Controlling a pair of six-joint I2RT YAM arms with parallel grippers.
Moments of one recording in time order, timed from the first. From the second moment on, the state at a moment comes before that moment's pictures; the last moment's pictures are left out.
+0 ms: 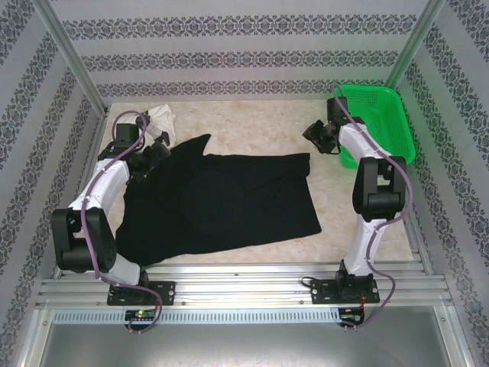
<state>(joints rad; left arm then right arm) 0.08 1.51 1.13 -0.59 0.17 -0.69 0.01 2.02 1.60 -0.62 -0.25 0.78</state>
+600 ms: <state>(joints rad) 0.08 1.53 1.12 -0.59 0.18 -0.67 0.04 2.19 1.72 -0.74 -0.23 0.81</state>
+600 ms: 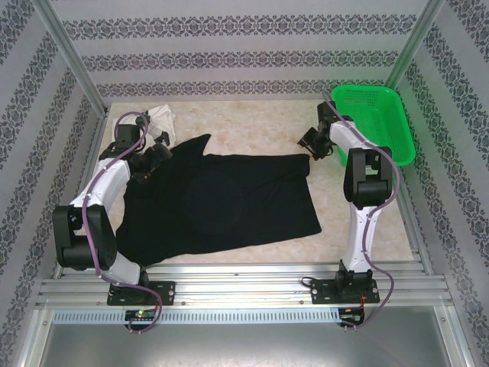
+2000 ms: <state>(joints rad) 0.09 1.53 1.10 -0.57 0.21 -0.66 0.30 1.99 1.51 -0.56 0.30 0.35</state>
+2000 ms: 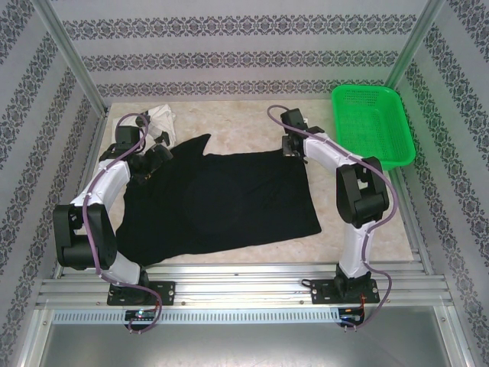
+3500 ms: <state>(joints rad) -0.02 2.08 1.77 -0.73 0.18 -0.38 0.12 2.26 1.87 -0.85 0.03 0.57</state>
